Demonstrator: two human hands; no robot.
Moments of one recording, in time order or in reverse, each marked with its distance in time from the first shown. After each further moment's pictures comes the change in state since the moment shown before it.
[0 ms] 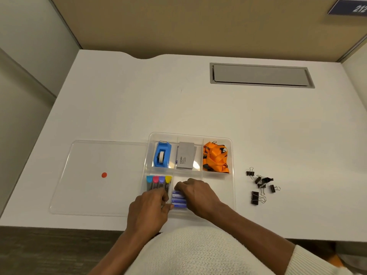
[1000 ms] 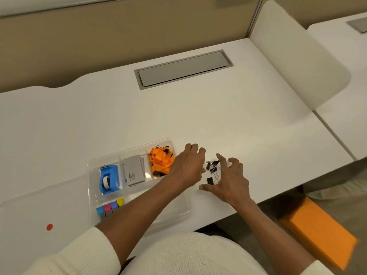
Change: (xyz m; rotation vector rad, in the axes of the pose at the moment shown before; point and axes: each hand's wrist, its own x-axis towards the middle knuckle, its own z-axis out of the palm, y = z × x) left_hand 0.107 0.240 0.062 0.339 -0.059 0.823; right_hand -0.141 0.151 -0.005 0.212 0.418 0.981
